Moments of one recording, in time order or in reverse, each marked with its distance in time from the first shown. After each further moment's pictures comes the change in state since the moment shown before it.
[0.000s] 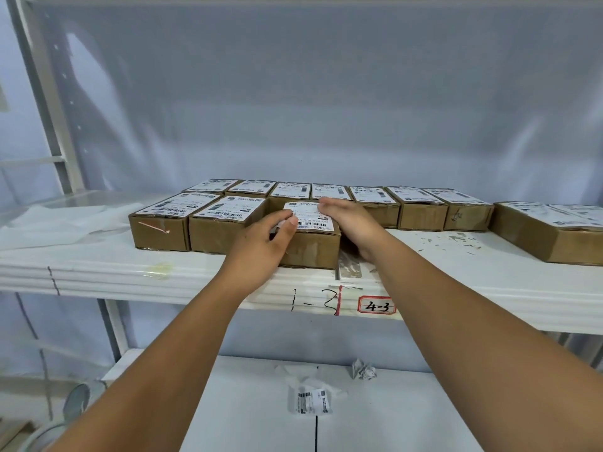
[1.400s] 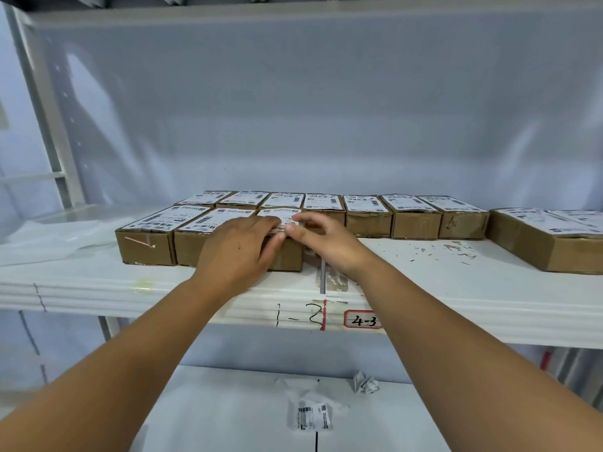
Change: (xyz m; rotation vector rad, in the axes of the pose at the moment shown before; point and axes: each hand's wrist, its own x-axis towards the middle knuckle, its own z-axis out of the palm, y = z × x) left_hand 0.025 -0.017 -0.004 0.766 0.127 0.396; right_hand -0.014 0.010 0.002 -0.135 -0.157 -0.208
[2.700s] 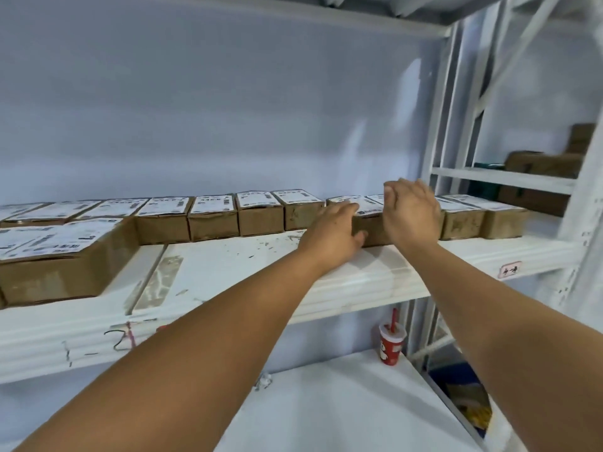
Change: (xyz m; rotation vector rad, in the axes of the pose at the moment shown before) left_hand 0.102 0.318 0.070 -0.643 -0.286 0.234; right_hand -0.135 0.062 -0.270 -0.984 0.959 0.234
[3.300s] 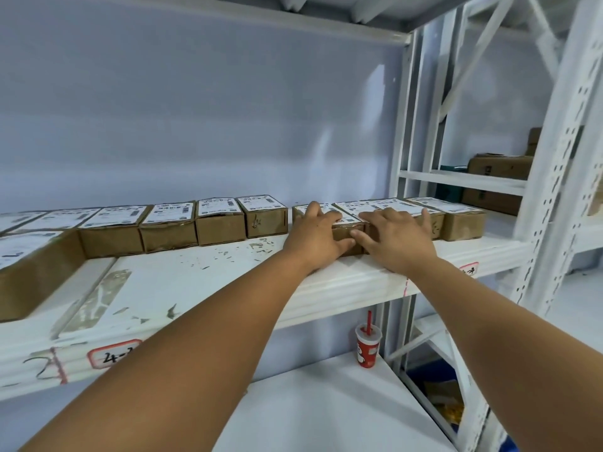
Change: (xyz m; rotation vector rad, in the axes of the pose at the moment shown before) left_hand 0.032 0.022 0.030 0.081 -0.030 -0.063; right_hand -0.002 0.063 -0.020 -0.359 -0.333 -0.171
